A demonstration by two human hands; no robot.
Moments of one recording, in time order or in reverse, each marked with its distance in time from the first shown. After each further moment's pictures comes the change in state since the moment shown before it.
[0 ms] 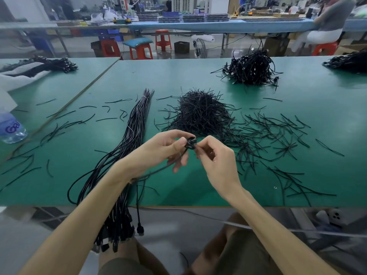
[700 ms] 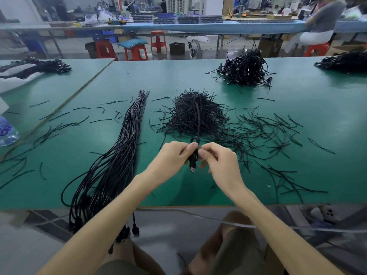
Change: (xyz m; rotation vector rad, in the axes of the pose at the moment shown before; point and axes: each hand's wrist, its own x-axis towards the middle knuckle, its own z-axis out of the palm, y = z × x) left_hand 0.029 -0.018 0.048 0.468 0.270 -0.157; right_hand -0.003 0.018 -0.020 -0.062 -0.053 0.201
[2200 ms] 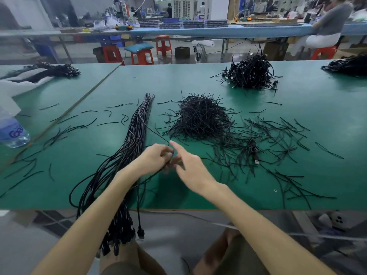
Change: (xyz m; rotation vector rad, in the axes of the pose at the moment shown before) left_hand 0.010 -0.059 -0.039 0.103 -0.092 -0.155; right_hand 0.016 -0.016 0.063 -0.190 -0.384 -0.078
